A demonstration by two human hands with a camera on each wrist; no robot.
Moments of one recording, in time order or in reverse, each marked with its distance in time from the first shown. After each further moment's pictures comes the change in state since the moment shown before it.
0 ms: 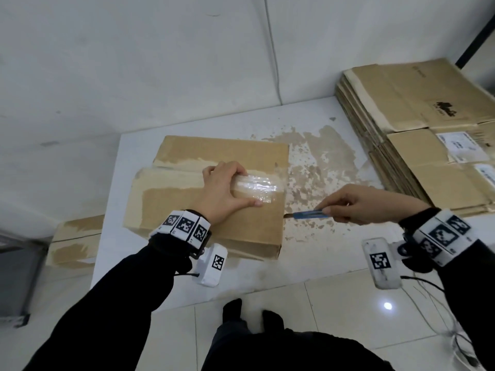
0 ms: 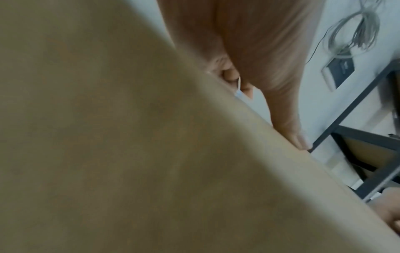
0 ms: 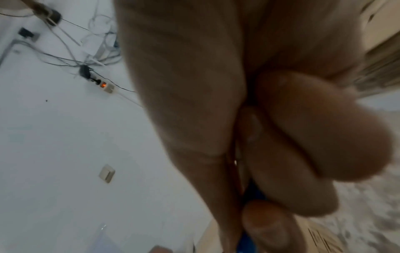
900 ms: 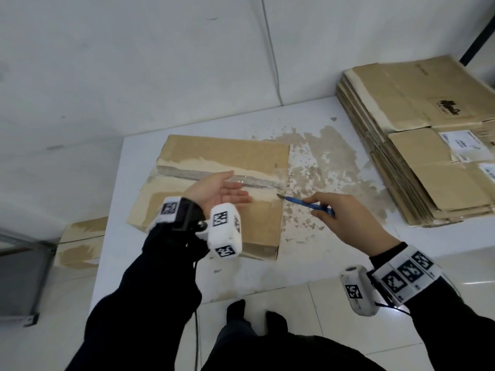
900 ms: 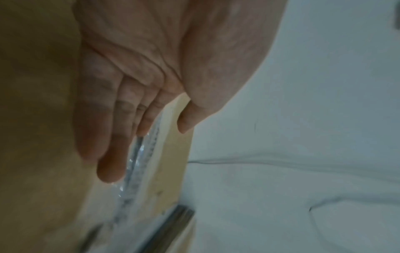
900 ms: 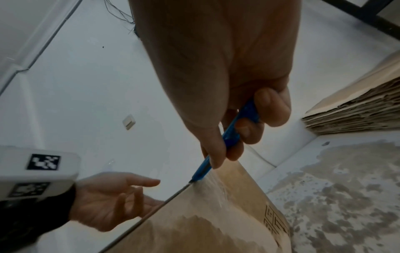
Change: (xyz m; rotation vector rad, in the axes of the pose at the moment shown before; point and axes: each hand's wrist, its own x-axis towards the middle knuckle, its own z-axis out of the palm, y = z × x) left_hand 0.015 0.023 -0.017 -0.983 -0.197 -0.881; right_hand 0.015 0.009 0.054 -0.219 0.631 -0.034
